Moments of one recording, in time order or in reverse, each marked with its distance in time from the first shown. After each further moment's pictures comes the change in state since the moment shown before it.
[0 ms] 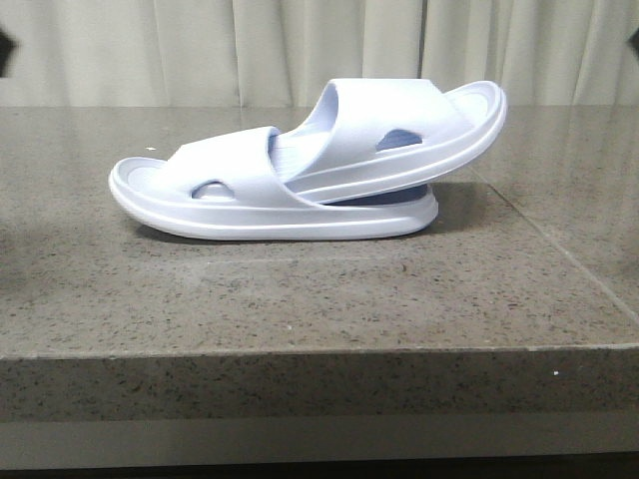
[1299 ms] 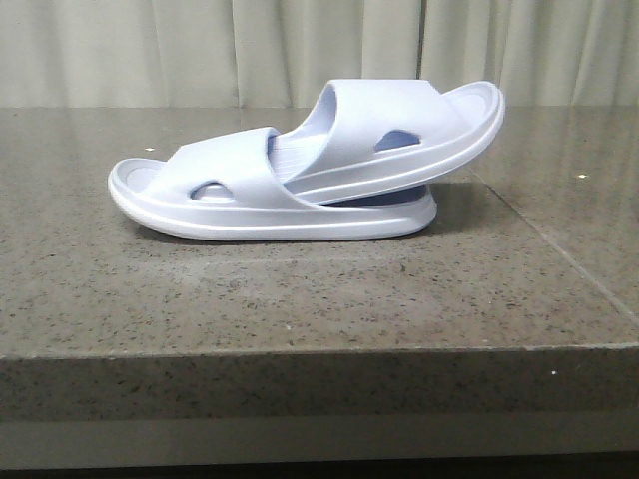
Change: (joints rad) left arm 0.080 -0.389 0.016 0.381 0.298 -0.295; right arm 0.130 -0.242 0.038 -0.408 0.068 0.411
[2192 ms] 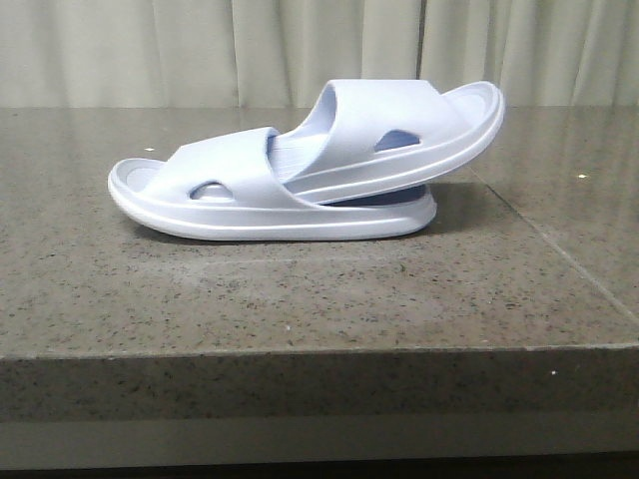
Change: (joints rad) left arm 0.000 -0.009 0.004 0.000 -0.034 -0.002; right arm 0.000 -0.001 0.000 0.000 0.006 0.000
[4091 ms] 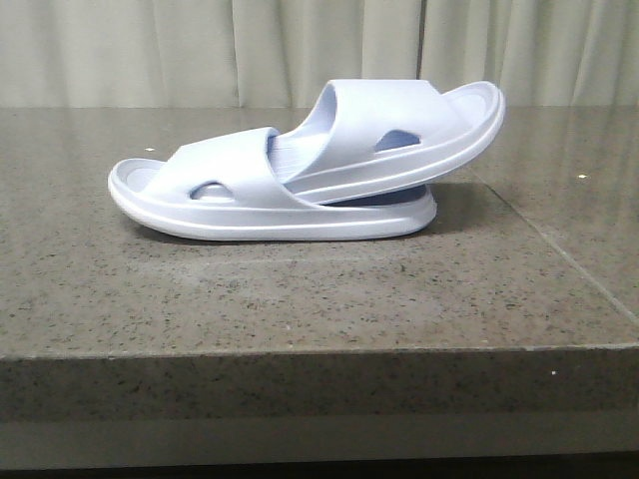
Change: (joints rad) left arm 0.079 -0.619 0.800 -0.052 -0.877 0.000; right arm 0.000 0.000 0.000 0.000 0.002 0.001
